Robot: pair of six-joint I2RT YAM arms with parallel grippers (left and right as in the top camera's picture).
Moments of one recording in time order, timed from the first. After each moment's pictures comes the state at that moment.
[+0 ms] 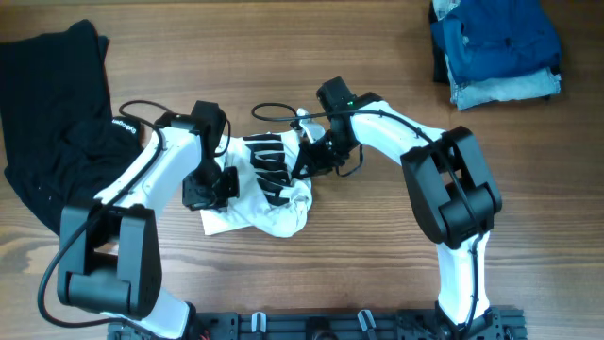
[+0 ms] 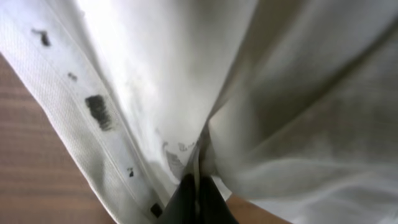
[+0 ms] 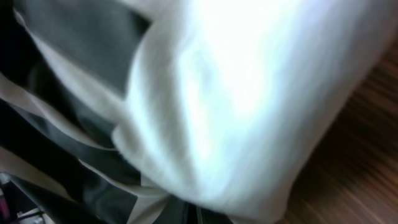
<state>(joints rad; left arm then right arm) -0.19 1.73 1.08 -1.14 0.13 -0.31 0.47 2.19 1.44 -0.73 -0.74 0.00</state>
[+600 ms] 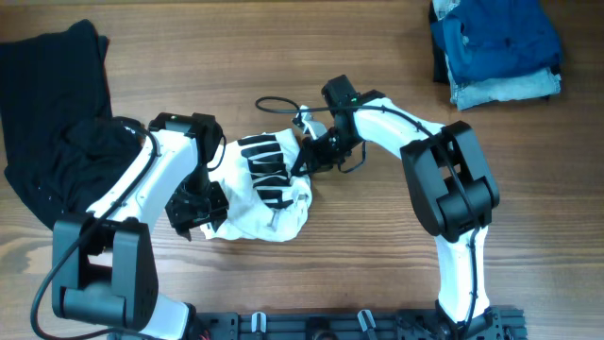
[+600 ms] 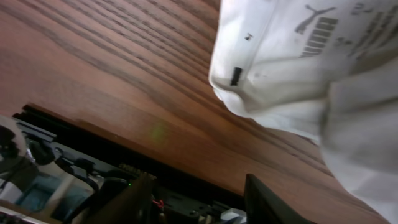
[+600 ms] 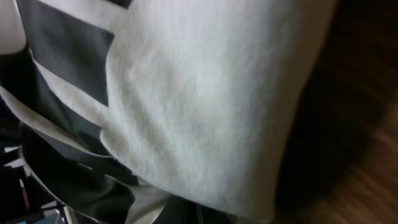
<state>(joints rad) -0.19 1.68 1.09 -1.39 -0.01 -0.62 0.43 2.23 1.47 -0.75 -0.81 -0.03</state>
